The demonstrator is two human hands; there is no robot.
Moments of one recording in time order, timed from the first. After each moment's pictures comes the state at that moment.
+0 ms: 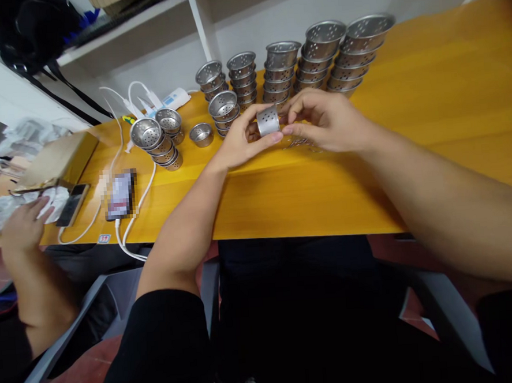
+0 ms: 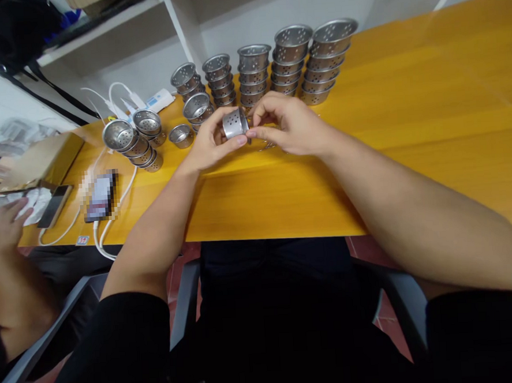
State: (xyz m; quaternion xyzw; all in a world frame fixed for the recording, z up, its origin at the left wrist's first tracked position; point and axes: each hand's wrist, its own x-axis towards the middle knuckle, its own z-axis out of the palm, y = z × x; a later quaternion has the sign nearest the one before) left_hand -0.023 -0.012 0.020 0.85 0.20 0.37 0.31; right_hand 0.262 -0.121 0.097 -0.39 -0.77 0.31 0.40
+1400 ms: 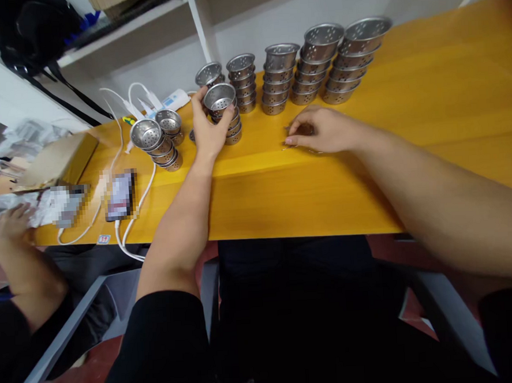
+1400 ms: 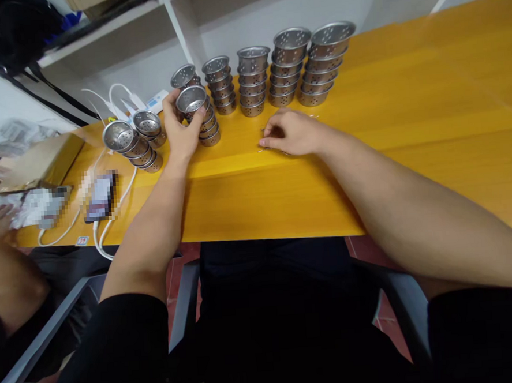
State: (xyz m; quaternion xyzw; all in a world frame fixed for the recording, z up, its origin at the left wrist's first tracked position) left_hand -0.085 0.032 0.036 0.71 0.45 0.52 0.13; right_hand 0.294 -0.077 0.052 -0.45 -0.82 0.24 0.27
